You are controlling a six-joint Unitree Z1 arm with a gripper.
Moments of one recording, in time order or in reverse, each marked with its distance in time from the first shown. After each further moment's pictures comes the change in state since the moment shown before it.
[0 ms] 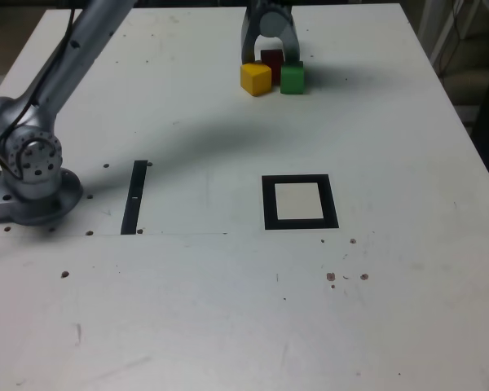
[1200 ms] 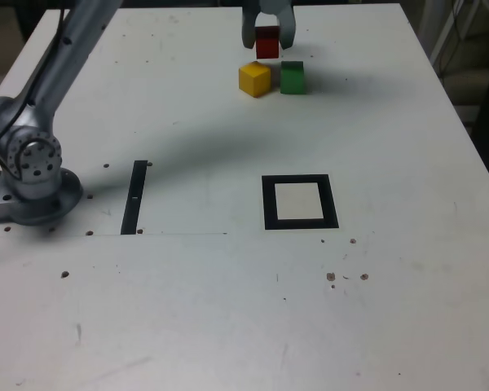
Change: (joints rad) arm -0.026 -0.102 0.008 0.016 0.030 0.004
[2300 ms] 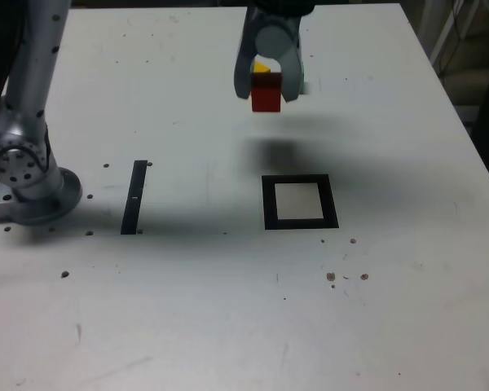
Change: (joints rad) arm -0.429 -0.369 0.583 -0.118 -0.115 -0.355
